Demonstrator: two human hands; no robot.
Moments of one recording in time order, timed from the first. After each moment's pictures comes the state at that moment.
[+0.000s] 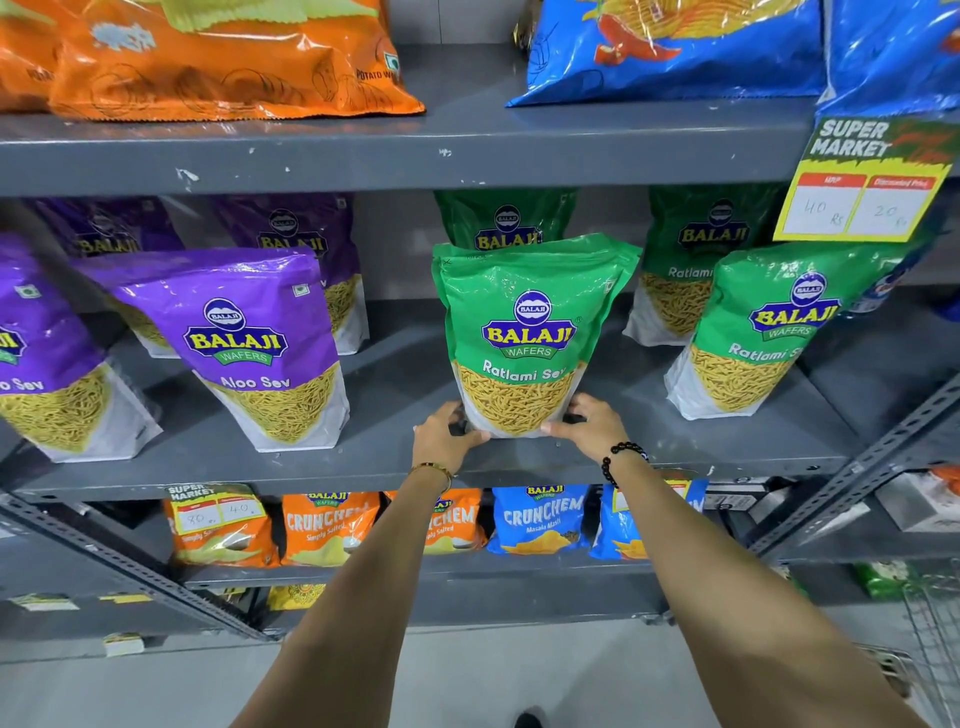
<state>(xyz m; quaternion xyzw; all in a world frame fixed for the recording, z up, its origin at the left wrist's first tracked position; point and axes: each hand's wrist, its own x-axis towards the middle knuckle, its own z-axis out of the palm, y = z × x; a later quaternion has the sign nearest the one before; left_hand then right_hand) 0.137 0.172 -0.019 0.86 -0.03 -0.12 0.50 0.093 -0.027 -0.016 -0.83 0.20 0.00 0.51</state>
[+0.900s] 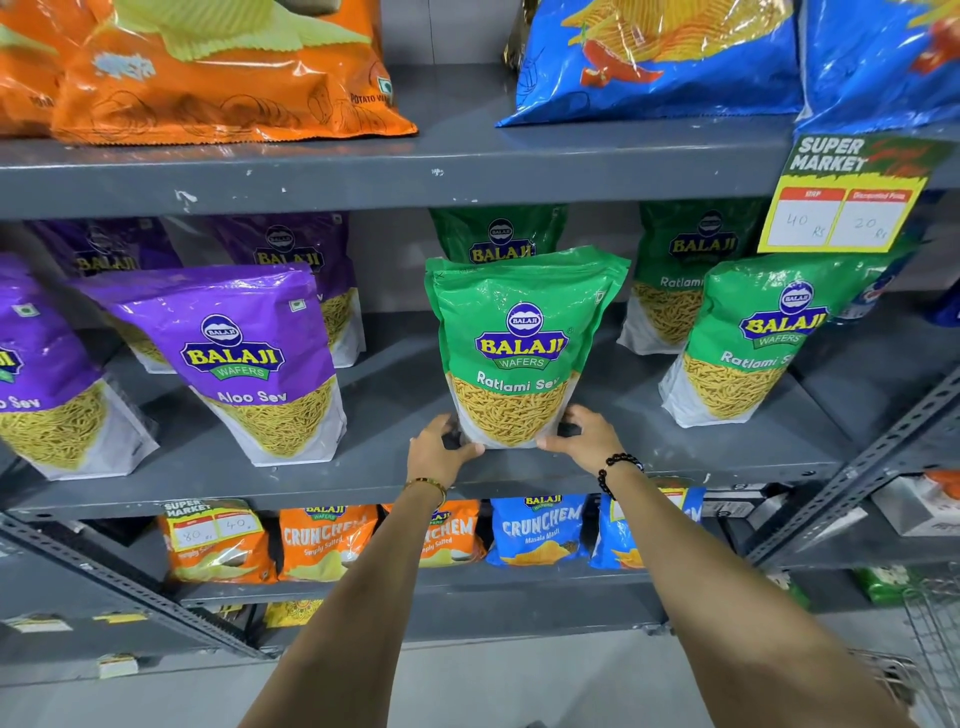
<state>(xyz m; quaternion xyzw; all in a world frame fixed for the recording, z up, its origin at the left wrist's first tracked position) 0.141 0.176 -0.028 0.86 -0.02 -0.11 0.50 0.090 -0.027 -0.017 -0.84 0.20 0.01 0.51</state>
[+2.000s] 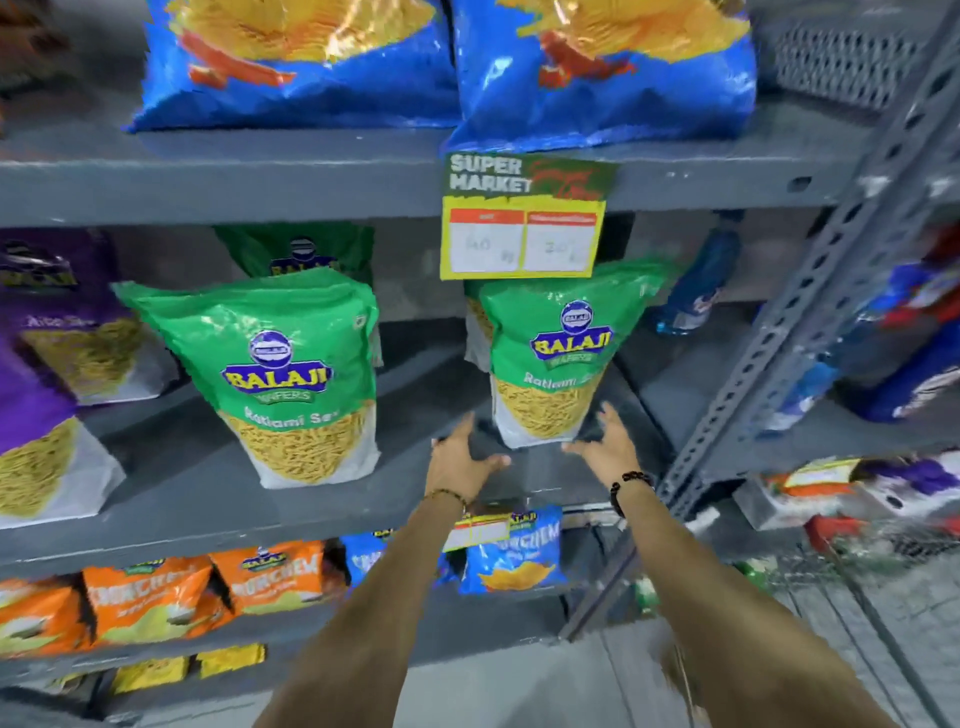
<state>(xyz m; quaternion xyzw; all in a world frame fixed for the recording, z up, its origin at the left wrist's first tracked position) 0.098 -0.073 -0.043 0.87 -0.13 -0.17 0.45 0.033 -0.268 -0.038 -0.75 0.34 -0.09 0.56</state>
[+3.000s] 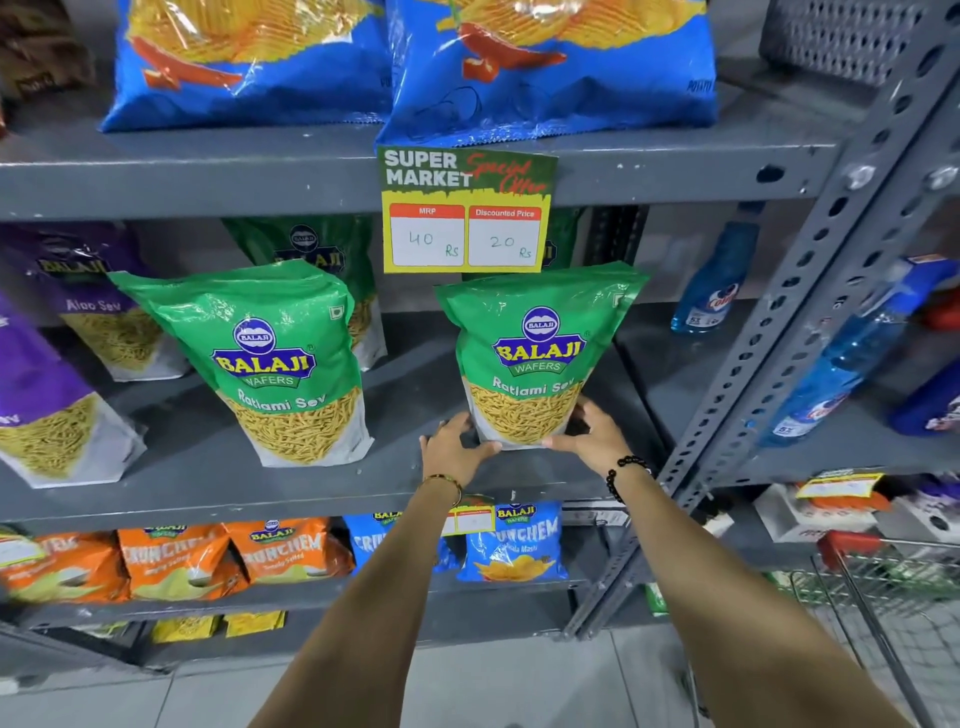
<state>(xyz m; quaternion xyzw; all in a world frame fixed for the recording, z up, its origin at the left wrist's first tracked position) 0.087 -0.091 -0.040 0.85 -0.07 -0.11 0.51 0.033 -0.286 -0.028 -0.80 0.21 -0.02 0.55</state>
